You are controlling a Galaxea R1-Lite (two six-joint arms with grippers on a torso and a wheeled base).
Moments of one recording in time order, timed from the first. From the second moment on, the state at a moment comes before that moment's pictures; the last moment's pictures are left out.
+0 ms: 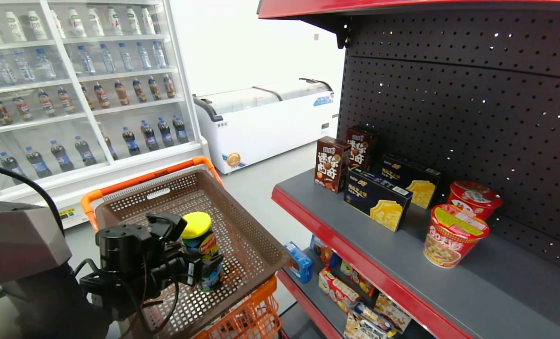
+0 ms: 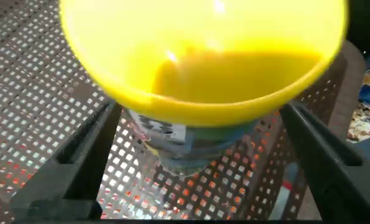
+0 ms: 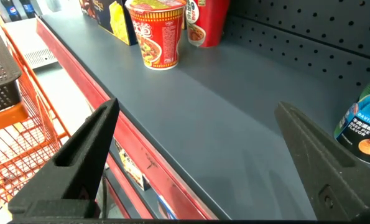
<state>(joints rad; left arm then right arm) -0.17 2.09 -0.37 -1.28 -0.14 0.04 0.00 0.00 0.00 0.00 -0.03 0.00</state>
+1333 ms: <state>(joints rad) -0.20 1.63 -0.40 -0.72 -0.10 0.04 0.00 0.00 0.00 0.00 -0.03 0.00</state>
